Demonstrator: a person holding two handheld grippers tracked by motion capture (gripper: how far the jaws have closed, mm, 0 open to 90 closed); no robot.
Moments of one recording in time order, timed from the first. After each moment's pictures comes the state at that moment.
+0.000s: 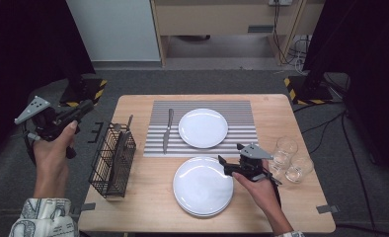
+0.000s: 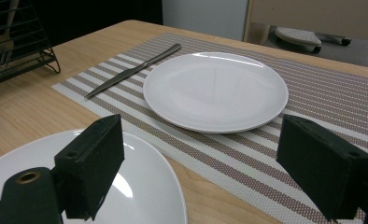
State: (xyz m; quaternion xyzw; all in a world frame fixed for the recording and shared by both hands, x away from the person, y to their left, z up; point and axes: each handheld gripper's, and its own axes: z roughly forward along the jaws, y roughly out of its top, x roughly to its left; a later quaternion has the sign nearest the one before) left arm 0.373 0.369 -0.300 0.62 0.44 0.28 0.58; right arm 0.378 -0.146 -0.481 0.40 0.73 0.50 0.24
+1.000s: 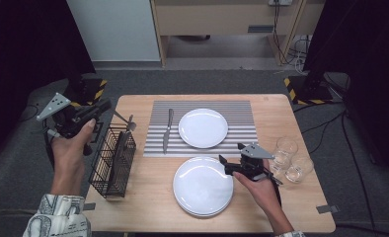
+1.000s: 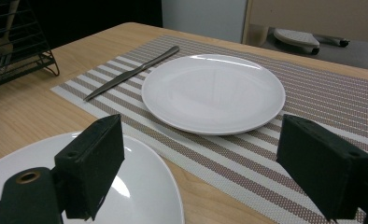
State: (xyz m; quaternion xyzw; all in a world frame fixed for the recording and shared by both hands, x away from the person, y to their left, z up) left arm 0.382 0.327 -0.302 0.64 0.41 0.27 0.60; right arm 0.378 -0.149 -0.479 0.40 0.73 0.50 0.24
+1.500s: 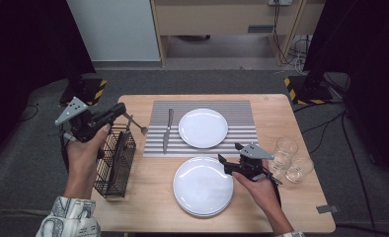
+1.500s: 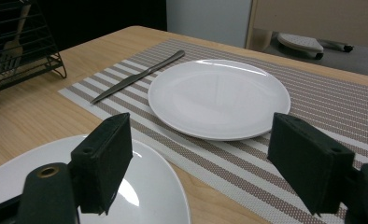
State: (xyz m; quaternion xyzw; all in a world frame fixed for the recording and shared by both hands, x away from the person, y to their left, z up) left arm 0.380 0.296 -0.315 0.65 0.39 0.25 0.60; right arm 0.375 -0.145 -0.475 0.38 0.73 0.51 0.24
